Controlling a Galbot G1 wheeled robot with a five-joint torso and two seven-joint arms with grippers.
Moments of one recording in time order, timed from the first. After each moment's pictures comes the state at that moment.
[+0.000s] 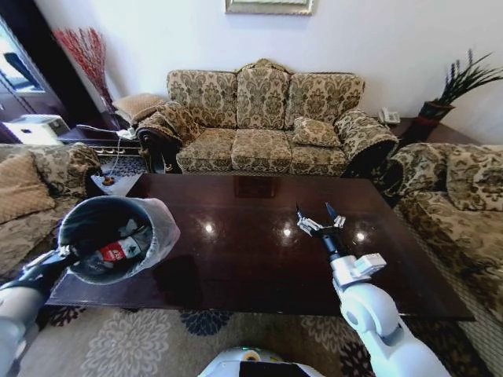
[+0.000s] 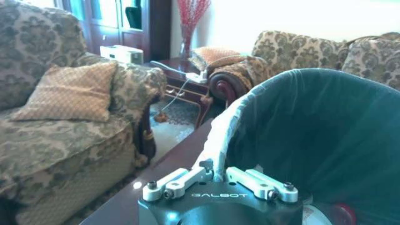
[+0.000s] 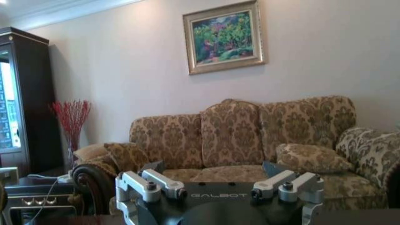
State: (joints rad) left arm 1.82 -1.26 -1.50 -2.50 -1.12 0.63 -0.33; right arm -1.38 1.09 0.39 2.29 0.48 -0.09 0.22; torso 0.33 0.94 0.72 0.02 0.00
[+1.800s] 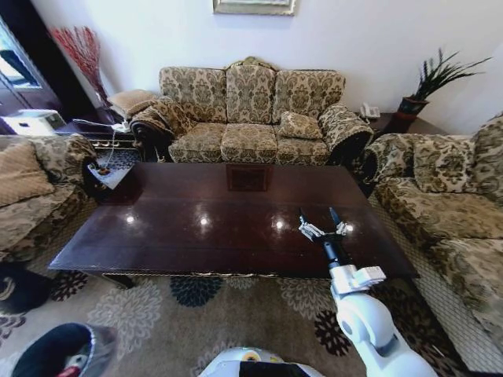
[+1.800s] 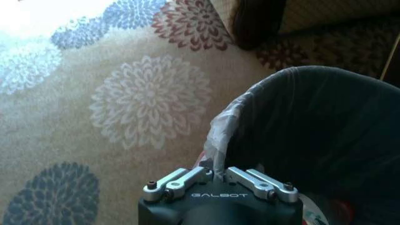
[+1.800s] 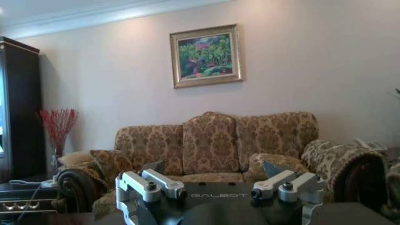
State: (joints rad) left arm 1.56 -1.27 -1.29 -1.10 -0.91 0.19 -0.22; right arm -1.48 1.12 0.43 2.29 0.41 0.03 0.23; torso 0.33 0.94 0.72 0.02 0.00
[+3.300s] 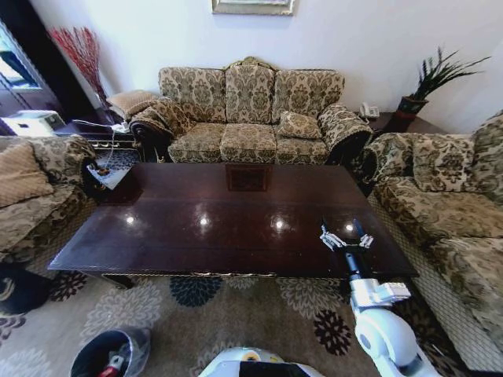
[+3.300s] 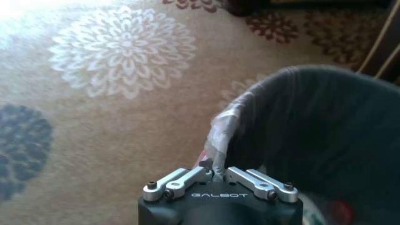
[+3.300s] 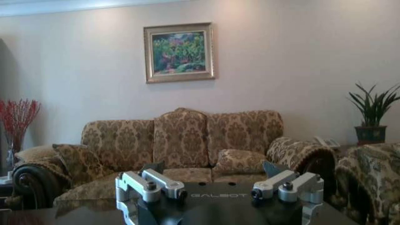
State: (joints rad) left arm 1.32 -1.25 -1.27 -0.52 -0.84 -0.09 0.11; right arm -1.59 1.13 0.54 2.26 0.42 0.11 0.23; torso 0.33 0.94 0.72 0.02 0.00
